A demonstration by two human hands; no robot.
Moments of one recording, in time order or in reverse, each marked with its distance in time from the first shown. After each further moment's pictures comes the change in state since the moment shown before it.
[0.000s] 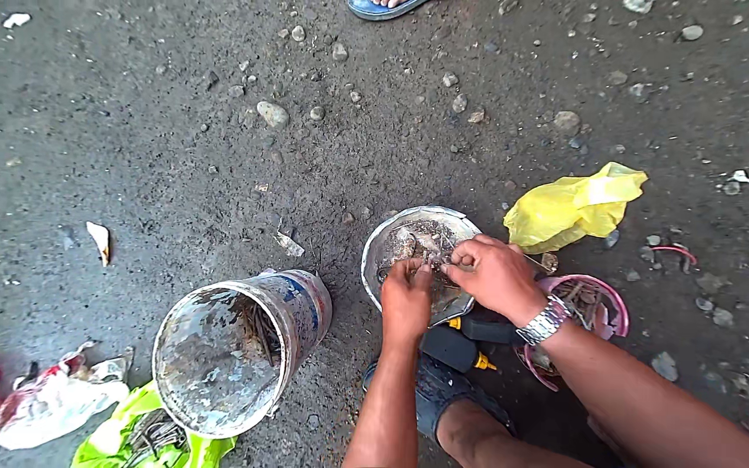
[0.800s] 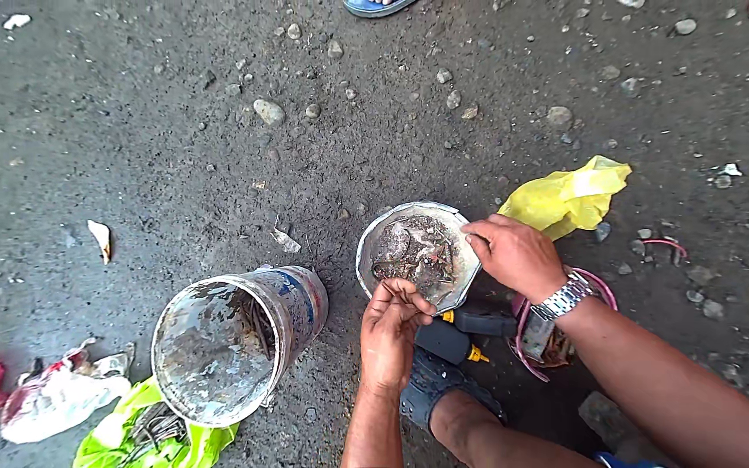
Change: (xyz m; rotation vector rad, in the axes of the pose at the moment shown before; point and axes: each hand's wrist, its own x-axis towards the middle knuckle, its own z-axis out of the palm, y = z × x) left_hand -0.056 -0.006 -0.026 -0.938 -0.205 0.053; right_hand 0.011 0.031 -0.026 -0.169 0.136 -0.155
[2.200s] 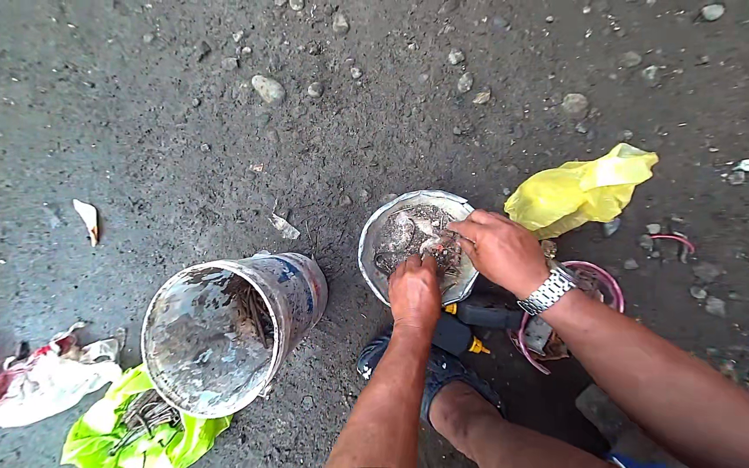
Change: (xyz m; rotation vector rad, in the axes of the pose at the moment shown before) left_hand 0.065 -0.056 0.007 1.875 -0.051 0.117; right_hand 0.004 -0.015 0.020 -0.055 -0.093 -0.134
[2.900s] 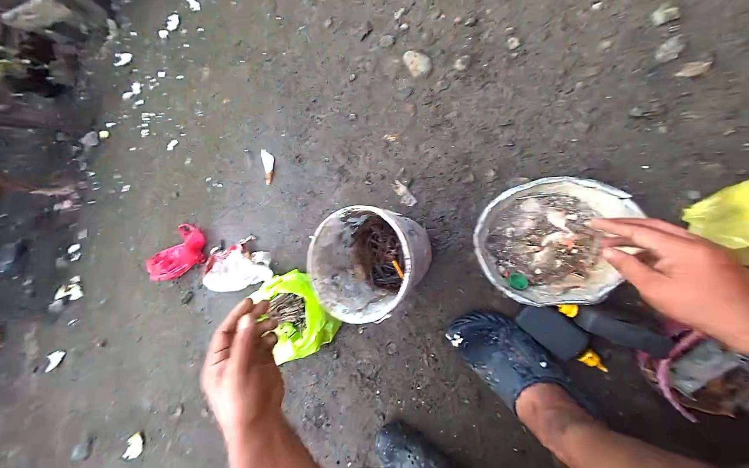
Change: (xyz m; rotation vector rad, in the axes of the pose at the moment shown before) left_hand -0.248 -0.227 -0.185 -1.023 1.039 -0.357; right_hand -0.021 -0.009 -0.017 0.554 -0.006 -0.052
